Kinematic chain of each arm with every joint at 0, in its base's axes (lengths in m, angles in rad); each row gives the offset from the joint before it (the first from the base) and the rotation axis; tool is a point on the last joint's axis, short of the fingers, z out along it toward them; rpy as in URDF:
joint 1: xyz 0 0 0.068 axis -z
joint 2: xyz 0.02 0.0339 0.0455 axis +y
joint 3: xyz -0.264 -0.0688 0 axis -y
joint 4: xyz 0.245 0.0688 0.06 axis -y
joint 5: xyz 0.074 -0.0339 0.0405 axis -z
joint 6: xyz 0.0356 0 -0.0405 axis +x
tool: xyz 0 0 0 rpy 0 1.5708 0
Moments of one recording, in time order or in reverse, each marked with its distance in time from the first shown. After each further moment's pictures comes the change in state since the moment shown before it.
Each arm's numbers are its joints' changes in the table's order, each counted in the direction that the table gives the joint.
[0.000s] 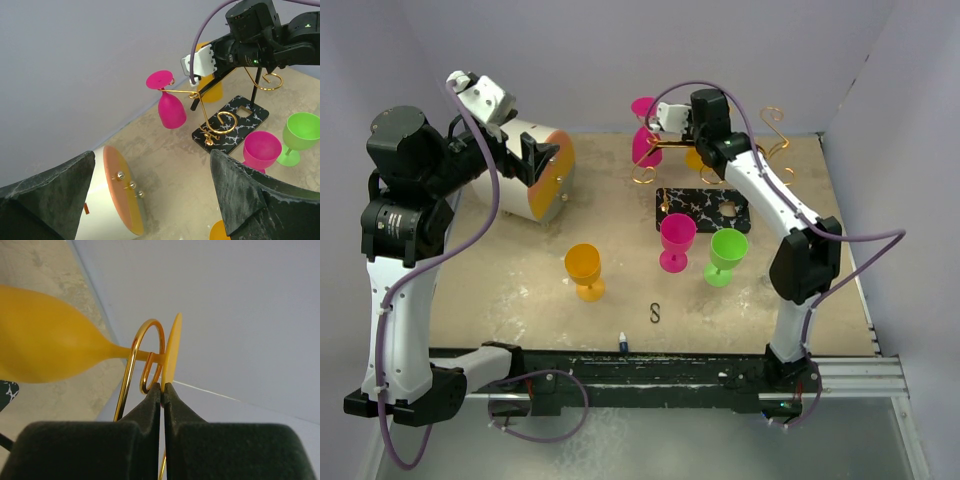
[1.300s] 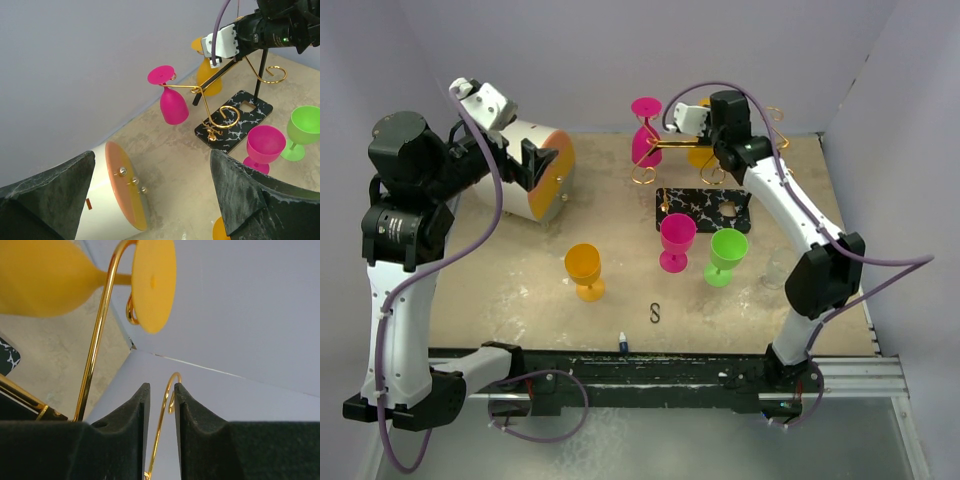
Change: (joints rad) left arm -0.002 -0.024 -0.037 0.000 -0.003 0.027; right arm 0.040 -0.143 -0.100 -0.059 -0.015 0.037
